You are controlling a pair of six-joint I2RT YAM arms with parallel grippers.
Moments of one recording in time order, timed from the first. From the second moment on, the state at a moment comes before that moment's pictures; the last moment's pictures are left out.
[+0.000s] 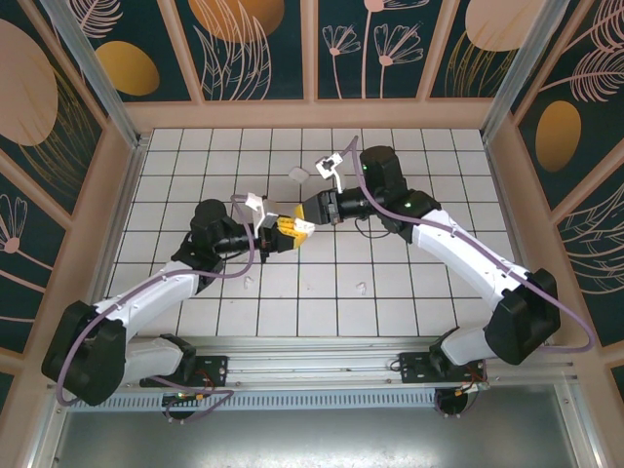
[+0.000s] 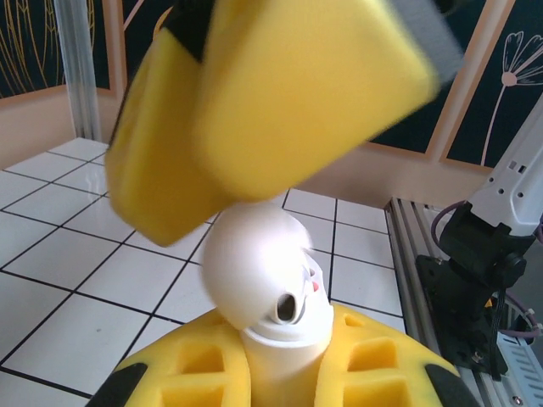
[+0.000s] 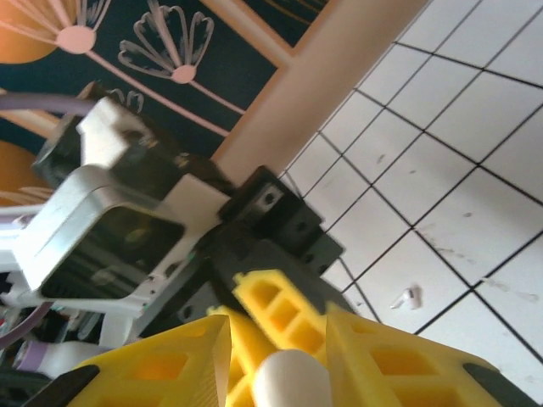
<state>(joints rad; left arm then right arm) -0.50 1.23 0.62 0.51 0.91 -0.09 0.63 1.41 1.20 -0.24 -0.88 0.48</state>
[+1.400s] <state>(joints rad) -0.50 1.27 0.72 0.49 0.71 -0.34 0.62 1.14 1.04 -0.17 -0.43 0.40</state>
